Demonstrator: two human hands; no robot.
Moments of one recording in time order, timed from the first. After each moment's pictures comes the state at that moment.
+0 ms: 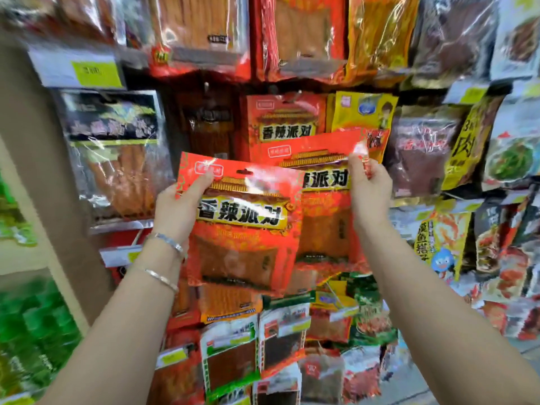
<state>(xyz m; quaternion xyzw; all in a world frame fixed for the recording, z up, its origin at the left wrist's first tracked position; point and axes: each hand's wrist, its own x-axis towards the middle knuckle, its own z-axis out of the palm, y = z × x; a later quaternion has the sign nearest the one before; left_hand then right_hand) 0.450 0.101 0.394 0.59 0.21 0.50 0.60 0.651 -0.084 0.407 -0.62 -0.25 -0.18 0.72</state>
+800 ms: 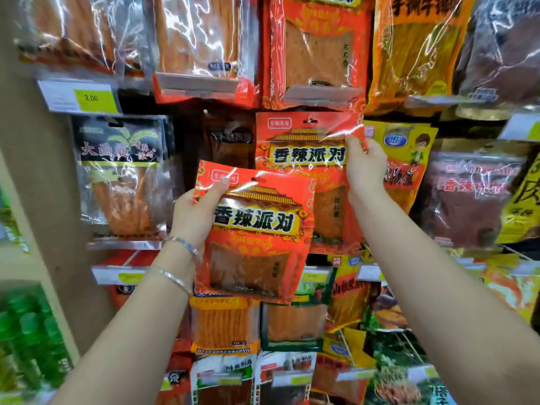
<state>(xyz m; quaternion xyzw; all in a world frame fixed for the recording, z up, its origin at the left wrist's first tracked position) 0.511 0.096 0.419 0.58 0.26 0.52 0.57 0.734 -0.011 0.484 -0.57 -0.29 -0.10 0.76</state>
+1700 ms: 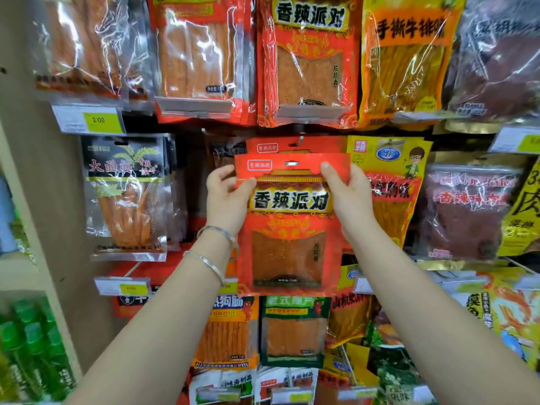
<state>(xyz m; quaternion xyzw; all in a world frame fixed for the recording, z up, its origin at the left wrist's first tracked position) 0.562 0.068 0.453 0.58 0.22 0.59 0.52 0.712 -0.037 0.463 -0.56 -0.42 -0.03 0.72</state>
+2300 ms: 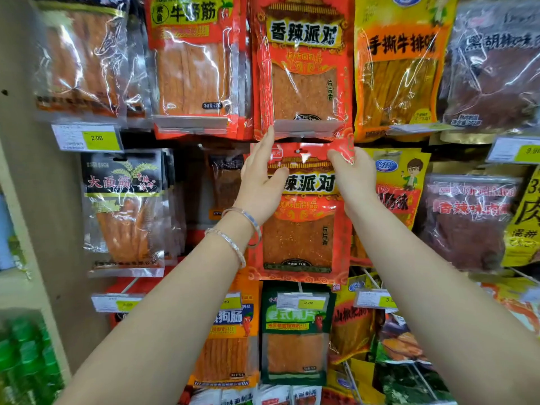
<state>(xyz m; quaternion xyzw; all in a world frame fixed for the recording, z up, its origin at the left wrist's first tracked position) 0.590 0.049 0.498 0.78 0.11 0.54 0.30 0.738 -0.019 0.511 -0.59 -0.37 -0.09 0.71</state>
